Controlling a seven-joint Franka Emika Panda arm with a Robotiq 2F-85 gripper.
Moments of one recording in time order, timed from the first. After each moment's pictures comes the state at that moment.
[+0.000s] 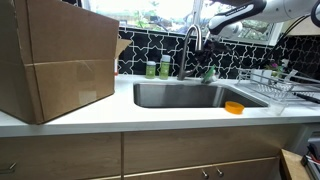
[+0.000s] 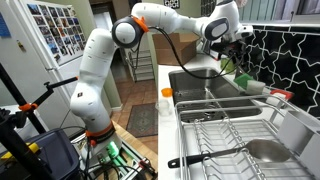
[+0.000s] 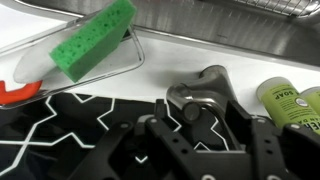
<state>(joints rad) -0.42 0.54 -0.21 -1.31 0.24 2.27 -0.13</state>
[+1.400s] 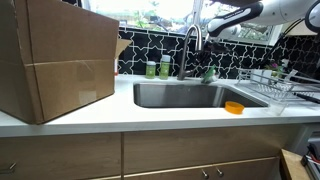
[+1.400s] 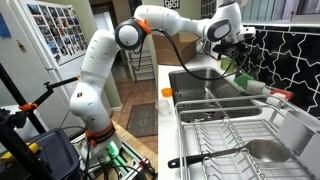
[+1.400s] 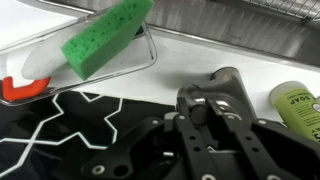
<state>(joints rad) -0.43 0.58 -0.21 -1.27 0.21 2.25 -0.13</state>
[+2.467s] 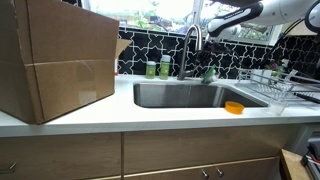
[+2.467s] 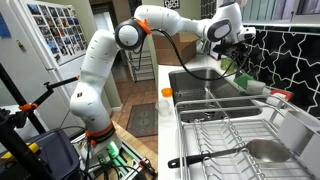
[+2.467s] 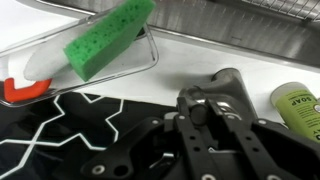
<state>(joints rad) -0.43 0.58 -0.21 -1.27 0.21 2.25 -0.13</state>
